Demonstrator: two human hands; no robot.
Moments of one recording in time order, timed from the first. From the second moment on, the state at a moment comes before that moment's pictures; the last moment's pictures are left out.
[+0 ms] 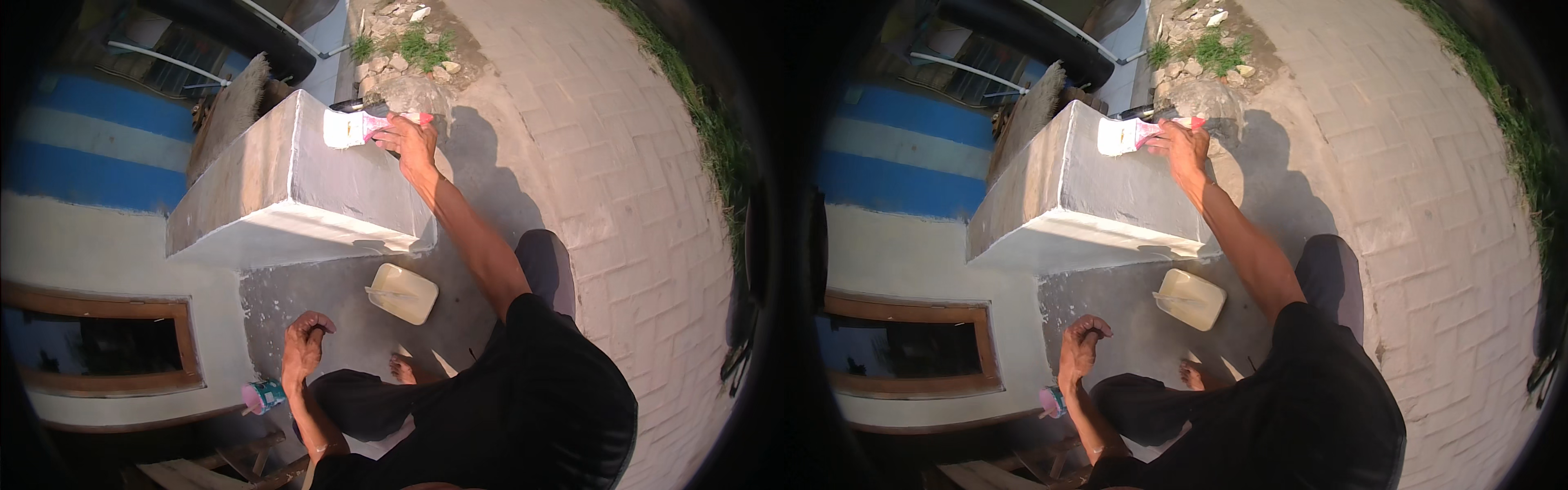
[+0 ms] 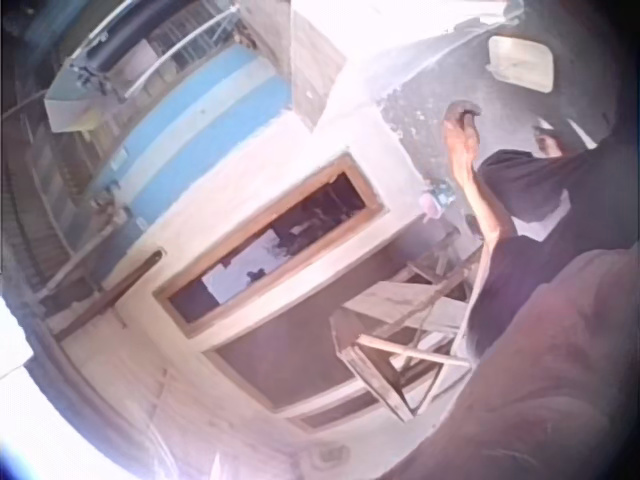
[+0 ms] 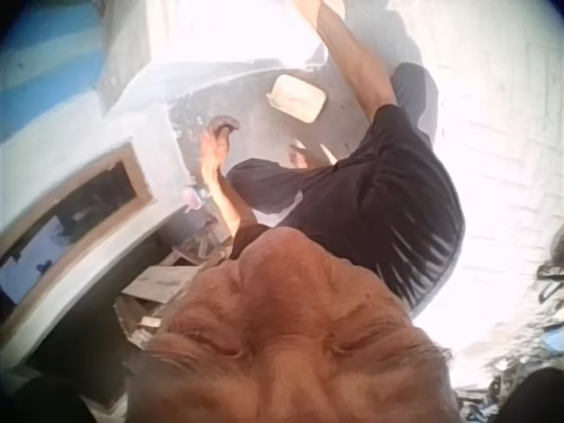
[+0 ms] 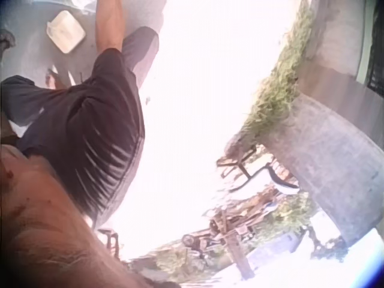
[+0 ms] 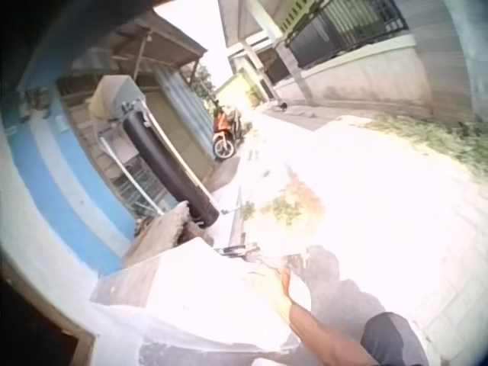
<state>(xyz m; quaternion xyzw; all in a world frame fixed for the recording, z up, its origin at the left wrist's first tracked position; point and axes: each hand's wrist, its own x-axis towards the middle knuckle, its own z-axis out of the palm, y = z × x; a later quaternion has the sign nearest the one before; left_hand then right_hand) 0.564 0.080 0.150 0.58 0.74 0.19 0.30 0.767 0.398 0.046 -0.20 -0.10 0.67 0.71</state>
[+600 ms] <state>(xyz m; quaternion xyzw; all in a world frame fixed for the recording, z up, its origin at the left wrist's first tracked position) 0.548 0.100 0.046 0.59 0.68 -0.05 0.43 0.782 0.387 0.131 -0.25 -0.21 0.58 0.74</state>
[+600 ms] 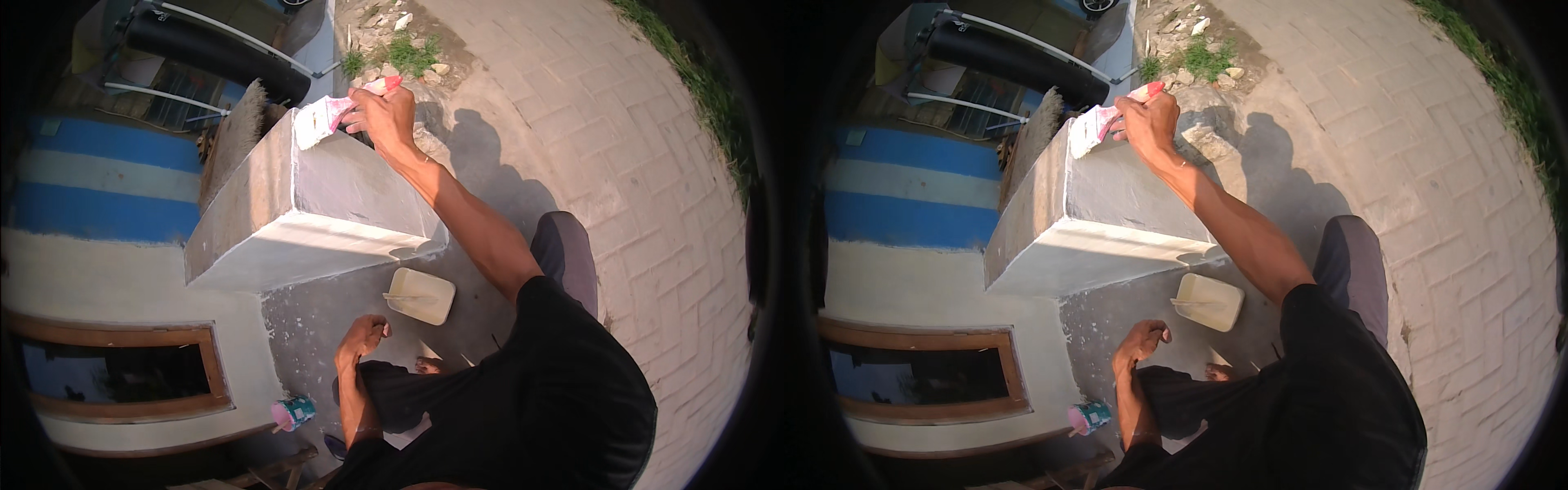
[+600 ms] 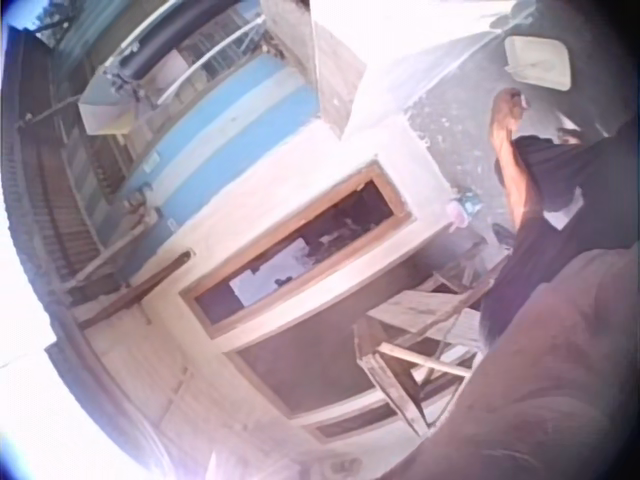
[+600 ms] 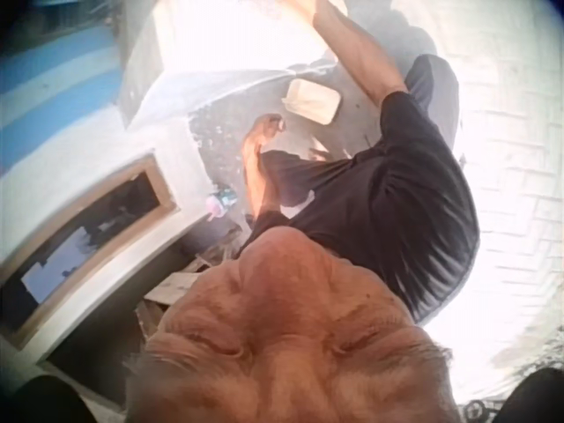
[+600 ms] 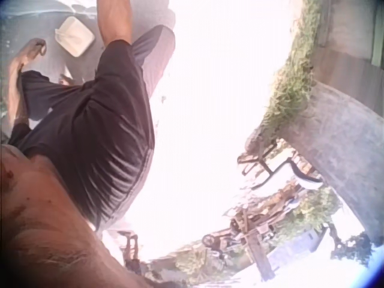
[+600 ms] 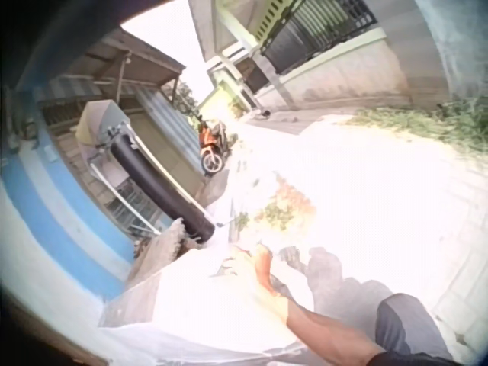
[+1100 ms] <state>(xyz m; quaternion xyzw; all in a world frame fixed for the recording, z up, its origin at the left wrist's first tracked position) 0.548 0.094 0.065 0.52 0.73 -0.09 0.42 0.752 0.334 0.014 -0.51 -0.40 0.35 0.67</state>
